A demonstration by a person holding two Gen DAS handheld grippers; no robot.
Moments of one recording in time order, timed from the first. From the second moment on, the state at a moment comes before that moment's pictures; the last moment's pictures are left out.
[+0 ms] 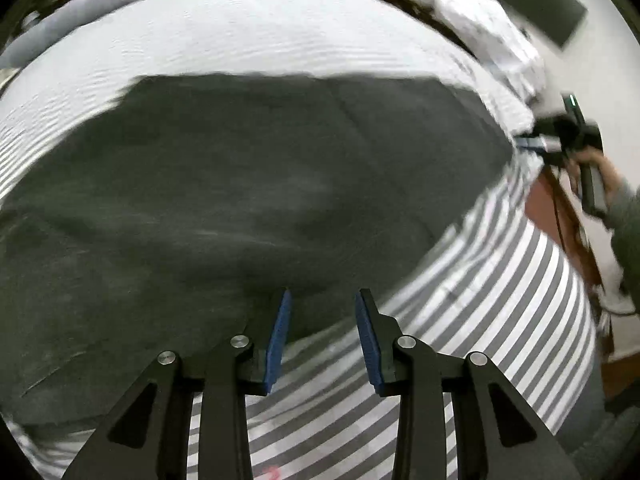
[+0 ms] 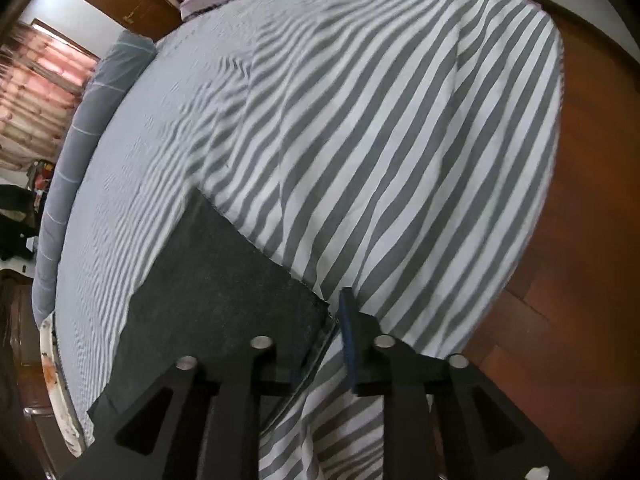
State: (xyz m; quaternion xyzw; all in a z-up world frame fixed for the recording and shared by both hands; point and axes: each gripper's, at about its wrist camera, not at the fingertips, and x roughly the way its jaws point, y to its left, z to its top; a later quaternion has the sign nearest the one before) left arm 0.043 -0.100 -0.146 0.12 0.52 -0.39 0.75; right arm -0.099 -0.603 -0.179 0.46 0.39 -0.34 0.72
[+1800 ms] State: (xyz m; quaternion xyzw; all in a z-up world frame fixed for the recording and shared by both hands) left arm 0.185 -0.044 -0.172 -0.01 0.48 -0.23 0.85; right arm 0.303 -0.224 -0.214 0.32 0.67 0.29 0.60
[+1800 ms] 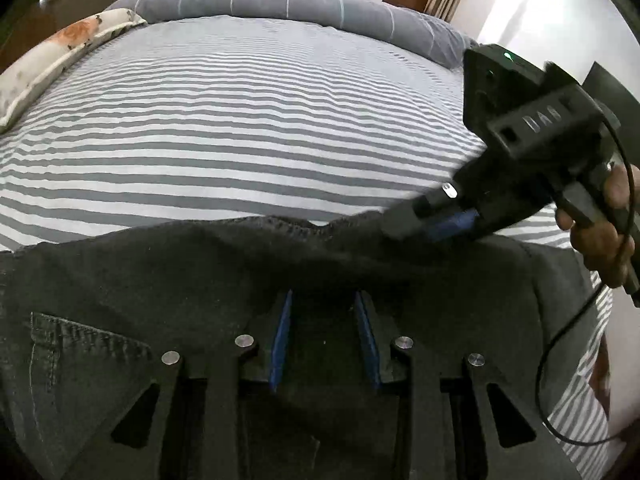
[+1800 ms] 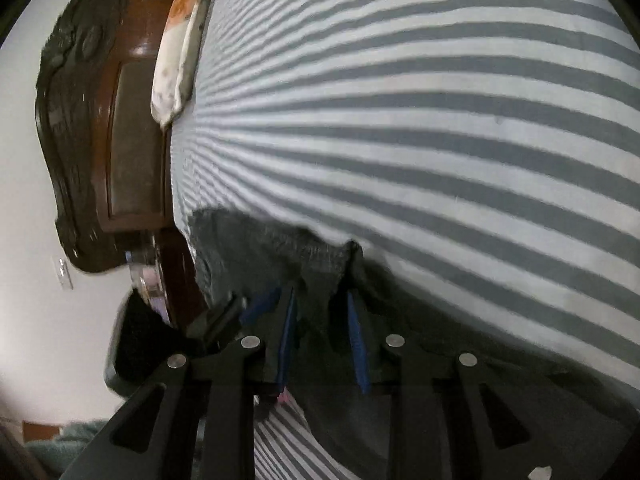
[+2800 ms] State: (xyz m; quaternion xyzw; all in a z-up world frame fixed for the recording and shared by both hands) left arm 0.170 -0.034 -0.176 -0.02 0.49 -0.26 0.83; right arm 0.332 -0.219 -0.185 0.23 0.63 0.29 0.68
